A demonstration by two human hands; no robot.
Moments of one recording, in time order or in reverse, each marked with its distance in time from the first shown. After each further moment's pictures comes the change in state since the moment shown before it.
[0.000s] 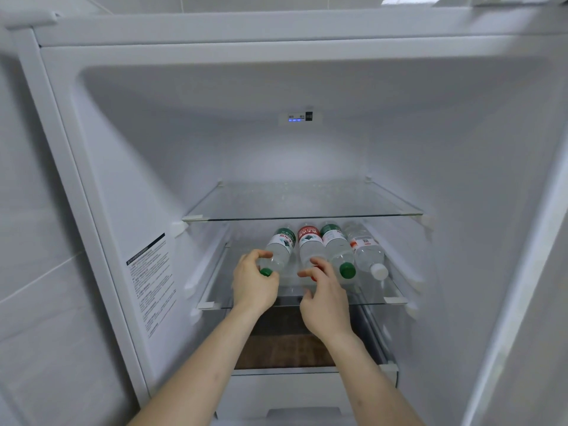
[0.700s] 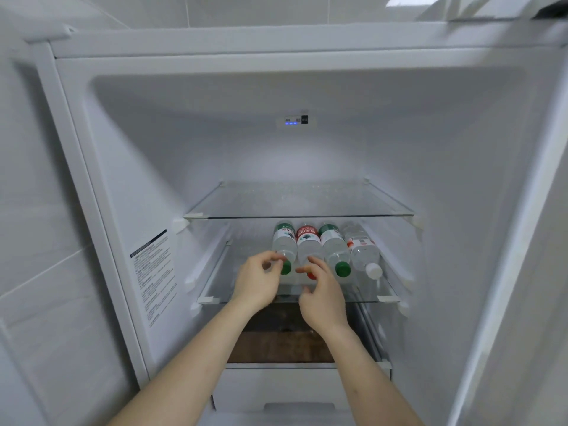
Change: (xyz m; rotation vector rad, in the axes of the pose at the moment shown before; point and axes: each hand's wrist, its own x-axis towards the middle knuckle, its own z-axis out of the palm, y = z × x) left_hand -0.014 0.021 -0.014 -0.067 -0.215 0.054; right_hand -0.005 -0.006 -0.012 0.130 -0.055 0.056
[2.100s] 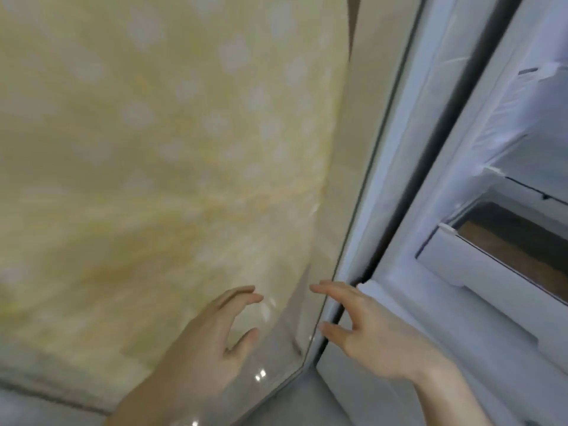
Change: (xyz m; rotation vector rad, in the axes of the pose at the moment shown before) left_hand -0.577 -0.014 -0.189 0.467 0.259 -0.668; right_hand -0.330 -0.128 0.041 -0.209 -1.479 -0.488
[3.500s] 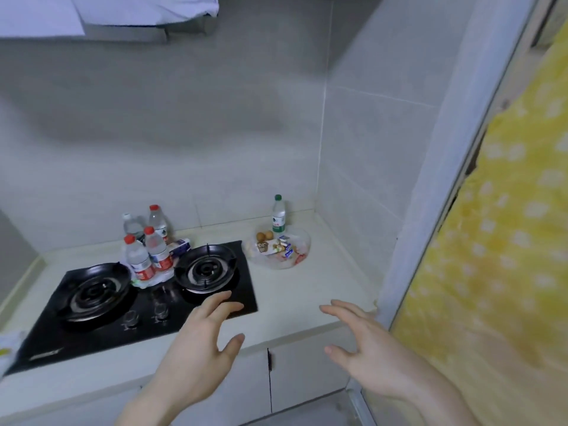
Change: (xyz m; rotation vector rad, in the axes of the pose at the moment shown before) left_hand -0.688 0.097 0.050 0.265 1.223 -1.612; right_hand -0.234 -0.376 0.413 -0.437 -1.025 -1.486
